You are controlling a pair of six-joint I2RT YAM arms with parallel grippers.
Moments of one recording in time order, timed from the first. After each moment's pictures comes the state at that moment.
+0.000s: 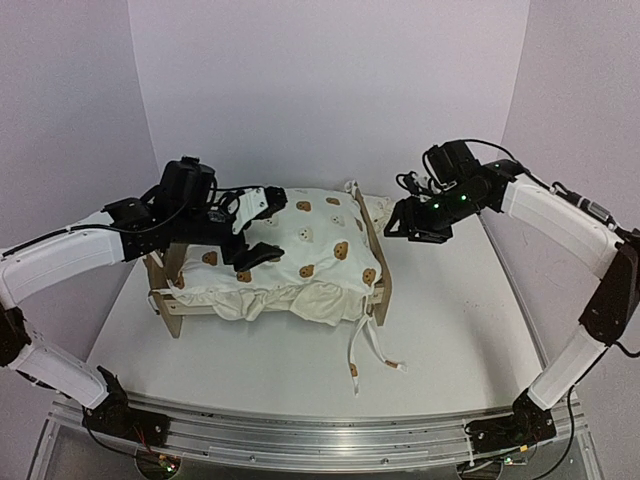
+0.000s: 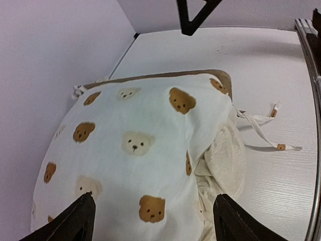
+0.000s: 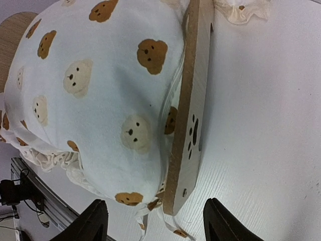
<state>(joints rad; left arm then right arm) -0.76 1.32 1.17 -0.33 0.22 0.54 0.54 1.63 1.58 -0.87 -0.20 0.42</state>
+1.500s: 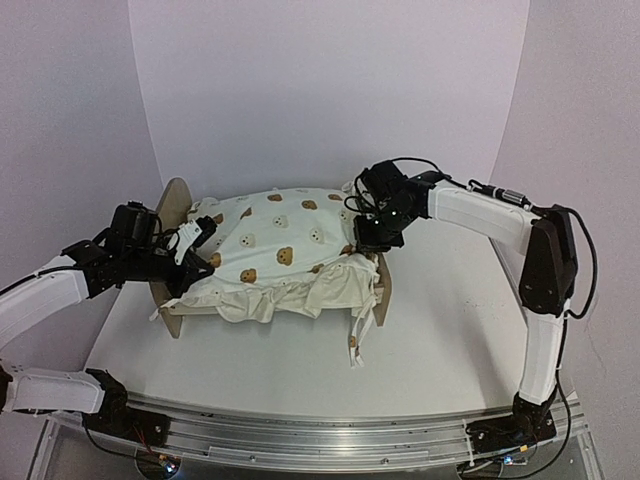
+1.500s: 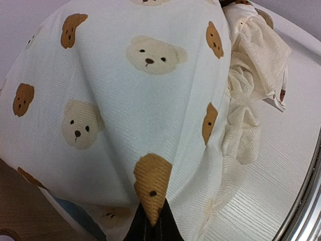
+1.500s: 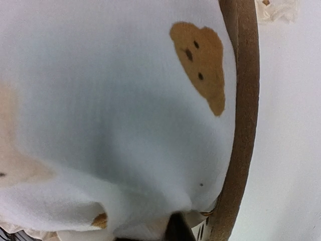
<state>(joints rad) -0.47 1.03 0.81 -0.43 0.28 0.33 0.65 2.01 1.81 -0.83 0.00 0.44</state>
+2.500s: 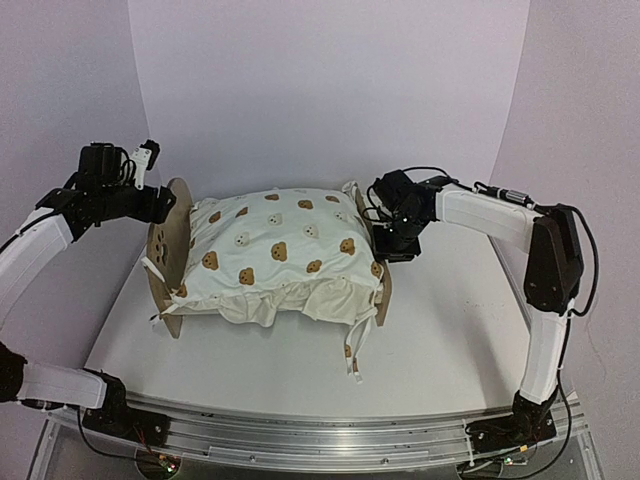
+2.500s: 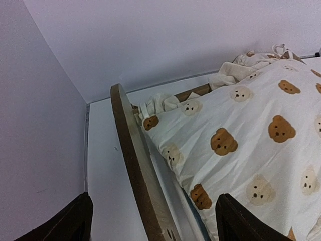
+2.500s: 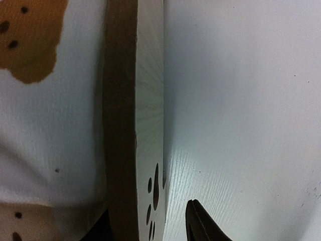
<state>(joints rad) -0.22 1.15 1.19 -0.50 -0.04 0.14 0.60 1.99 1.72 -0.90 0.05 0.49</state>
